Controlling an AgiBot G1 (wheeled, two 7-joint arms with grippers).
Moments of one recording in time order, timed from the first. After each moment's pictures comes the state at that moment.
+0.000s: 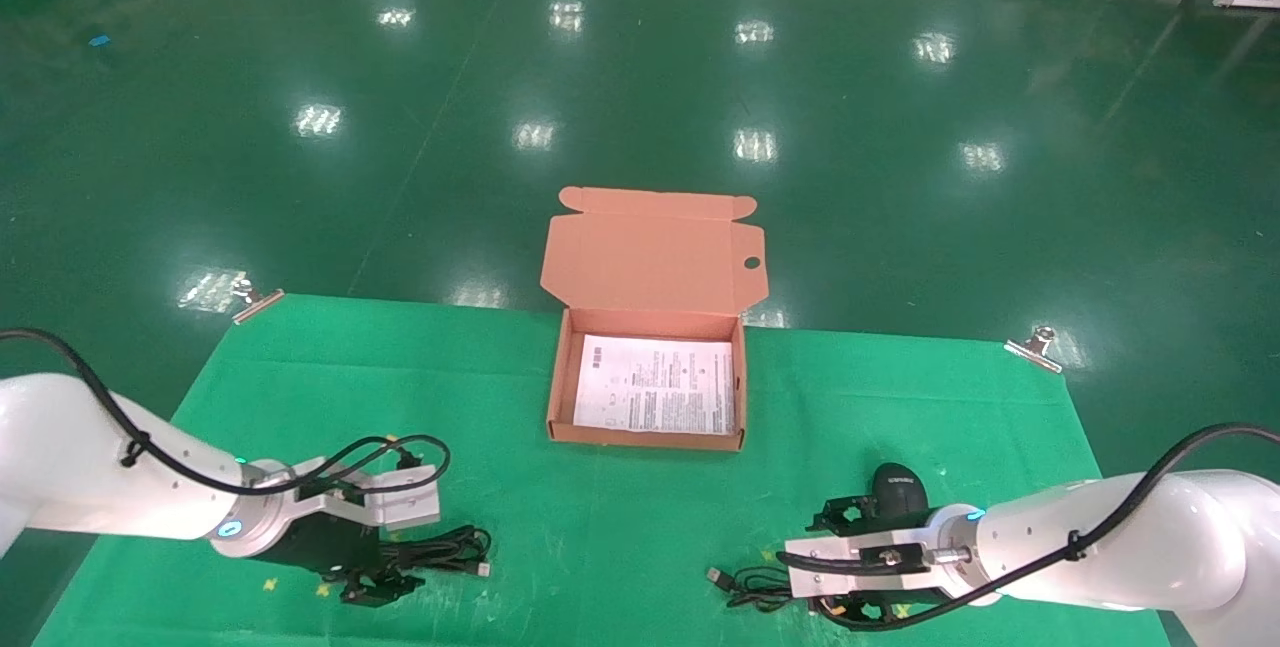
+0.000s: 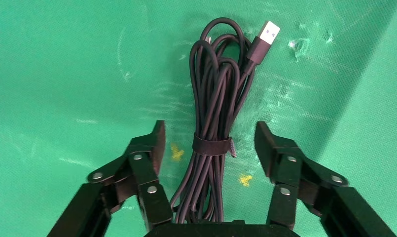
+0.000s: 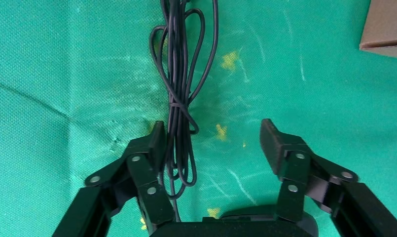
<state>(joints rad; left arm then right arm) -1.41 1.09 0.83 -0.65 1.97 1.12 -0.22 1.23 -1.09 -0.68 0.93 -2.17 -1.08 -0.01</state>
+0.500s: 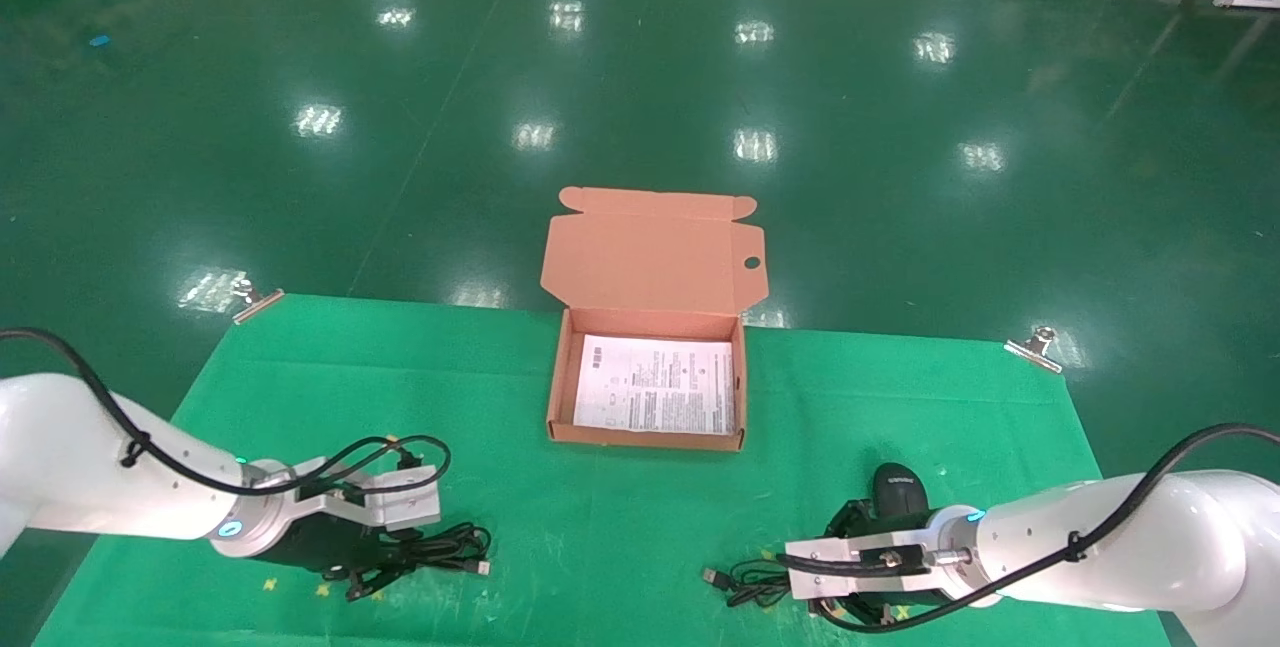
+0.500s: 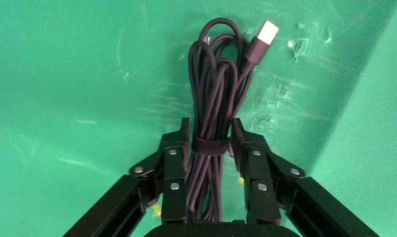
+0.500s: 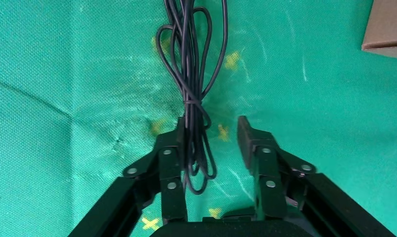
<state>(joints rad) -1.41 1.09 0.84 -0.66 1.97 1.12 -0.22 1.23 -1.09 -0.69 0.93 -2.17 -1.08 -0.01</state>
